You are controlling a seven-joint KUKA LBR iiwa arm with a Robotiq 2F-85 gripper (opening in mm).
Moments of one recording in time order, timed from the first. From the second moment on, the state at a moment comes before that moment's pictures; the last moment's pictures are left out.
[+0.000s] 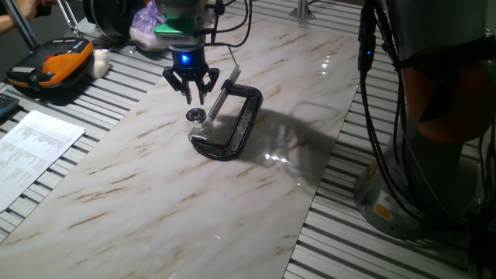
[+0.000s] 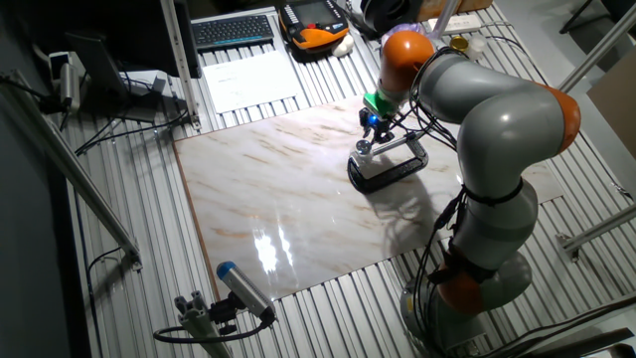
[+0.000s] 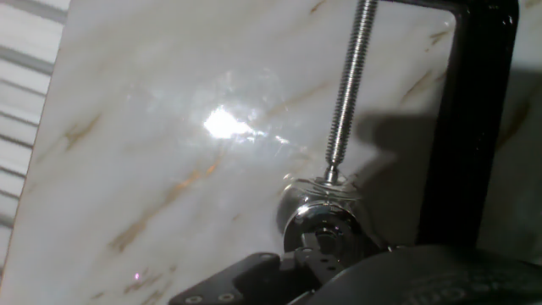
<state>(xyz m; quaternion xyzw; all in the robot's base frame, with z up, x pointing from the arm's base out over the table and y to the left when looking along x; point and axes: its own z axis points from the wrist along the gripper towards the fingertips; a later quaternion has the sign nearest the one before) 0.538 0.019 0.139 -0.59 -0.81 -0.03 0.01</state>
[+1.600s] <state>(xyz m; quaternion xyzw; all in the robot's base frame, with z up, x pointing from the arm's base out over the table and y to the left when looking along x) 0.524 0.025 0.127 -0.78 -0.62 -0.03 0.01</state>
